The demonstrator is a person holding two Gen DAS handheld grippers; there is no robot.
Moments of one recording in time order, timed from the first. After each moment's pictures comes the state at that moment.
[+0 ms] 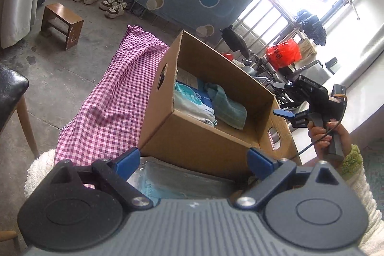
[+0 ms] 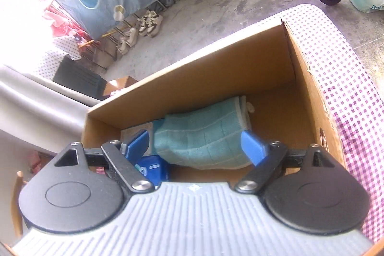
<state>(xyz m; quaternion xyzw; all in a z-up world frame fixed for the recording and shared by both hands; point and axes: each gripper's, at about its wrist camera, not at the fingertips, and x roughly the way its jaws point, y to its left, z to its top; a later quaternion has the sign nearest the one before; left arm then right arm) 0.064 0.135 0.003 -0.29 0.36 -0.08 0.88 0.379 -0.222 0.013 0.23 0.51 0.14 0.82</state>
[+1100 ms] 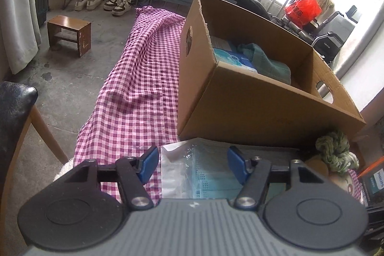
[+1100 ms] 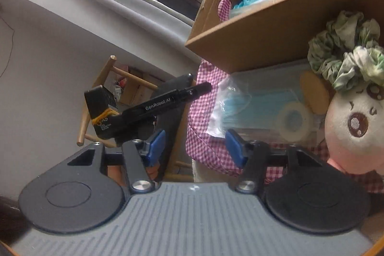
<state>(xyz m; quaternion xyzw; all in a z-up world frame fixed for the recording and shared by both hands) 0.098 0.122 -0.061 -0.15 0.42 -0.05 0.89 0.045 -0.199 0.042 0.26 0.50 0.39 0.73</state>
